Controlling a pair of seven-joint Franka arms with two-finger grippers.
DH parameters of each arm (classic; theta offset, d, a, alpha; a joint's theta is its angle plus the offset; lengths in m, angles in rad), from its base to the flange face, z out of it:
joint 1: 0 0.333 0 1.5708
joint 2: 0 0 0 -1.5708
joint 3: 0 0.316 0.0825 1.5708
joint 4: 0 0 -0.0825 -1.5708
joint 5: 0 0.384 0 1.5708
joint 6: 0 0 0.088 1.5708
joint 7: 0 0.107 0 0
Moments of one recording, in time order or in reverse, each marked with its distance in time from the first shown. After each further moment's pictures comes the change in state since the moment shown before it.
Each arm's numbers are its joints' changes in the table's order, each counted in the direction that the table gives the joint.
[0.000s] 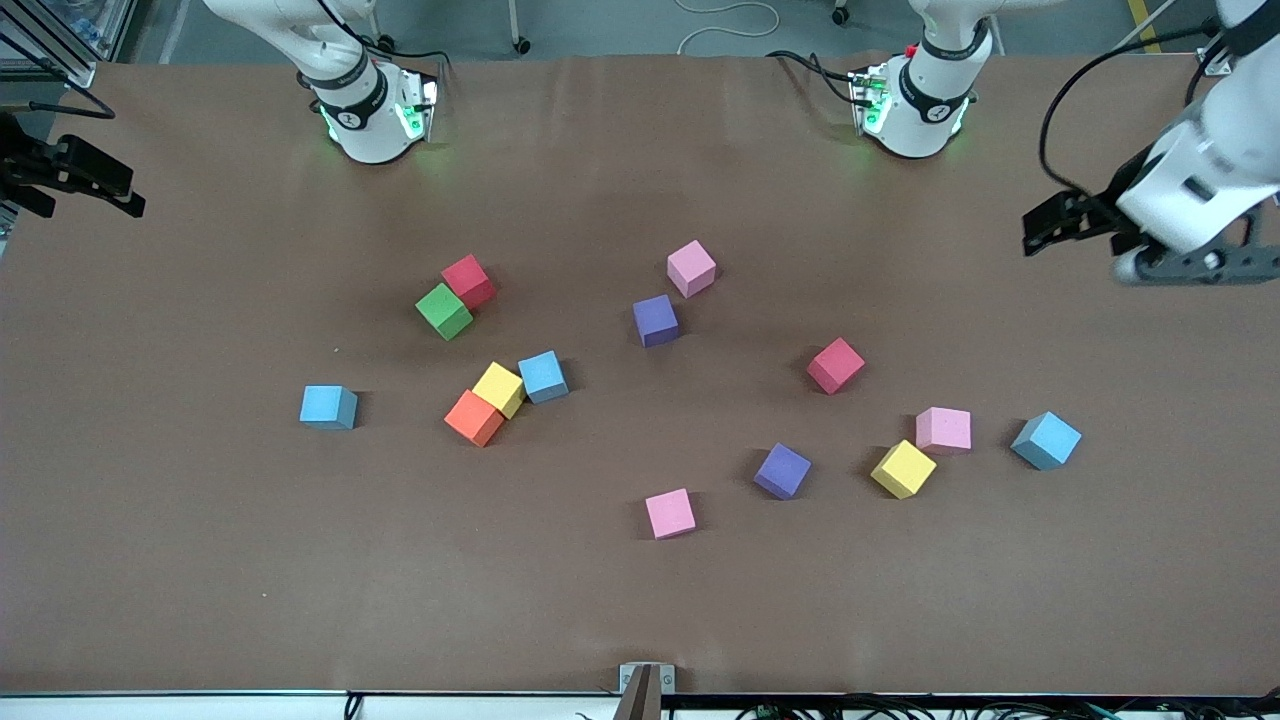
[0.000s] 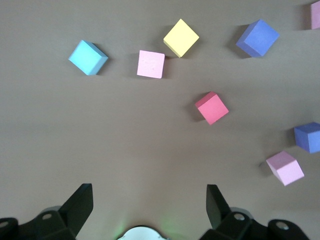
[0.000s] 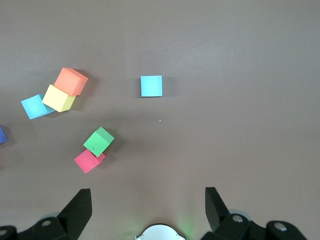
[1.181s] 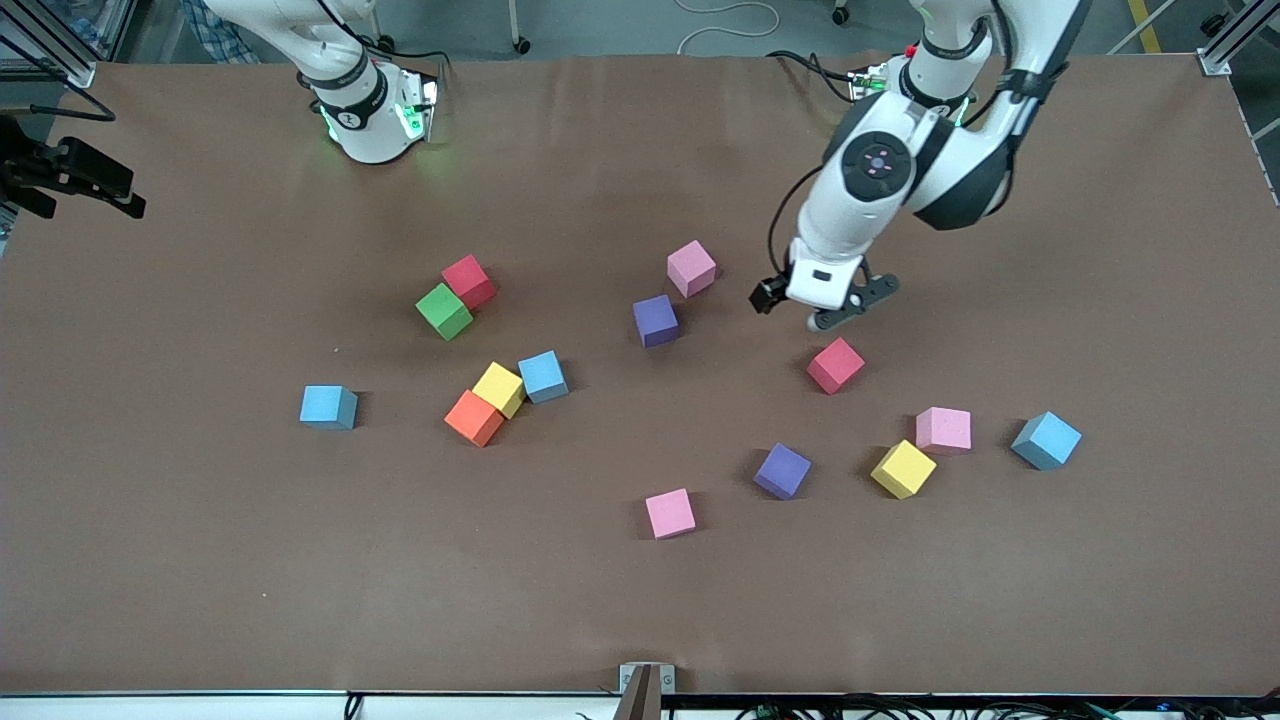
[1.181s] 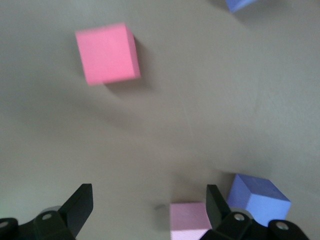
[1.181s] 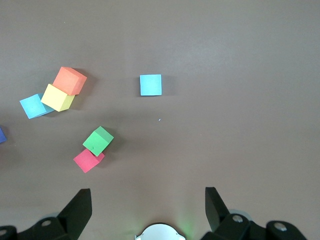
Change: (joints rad) left arm -0.113 -0.129 -0.364 -0.552 0.001 0.759 -0.992; right arm -0.001 -0.002 -0.002 -0.003 0.000 -0.001 0.000
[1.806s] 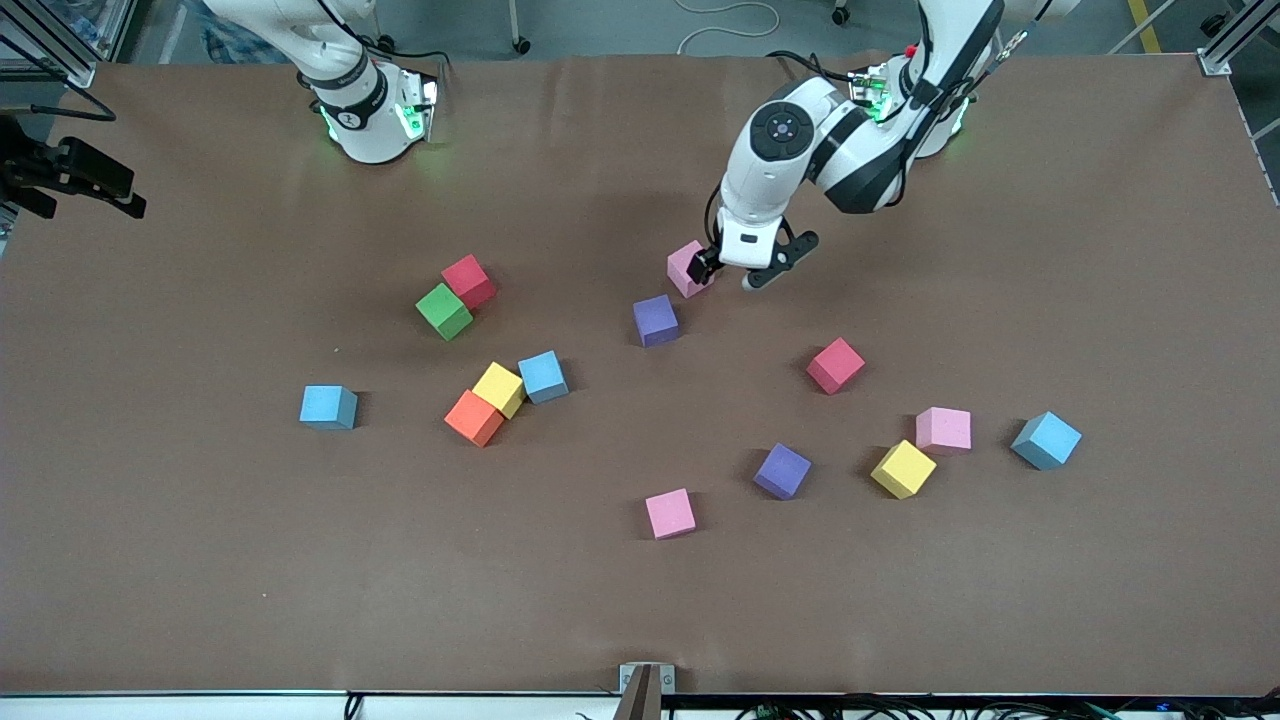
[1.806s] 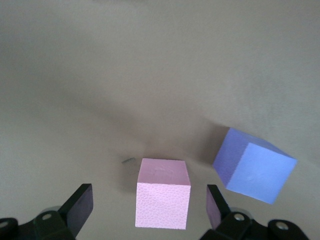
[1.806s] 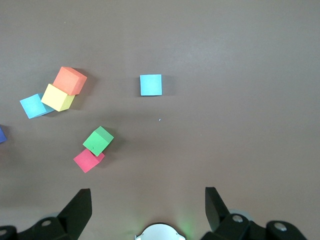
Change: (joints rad) left arm -0.185 -0.073 -0.001 -0.072 0.056 0.166 -0.347; right arm 0.000 0.000 0.001 0.000 0.000 0.000 0.000
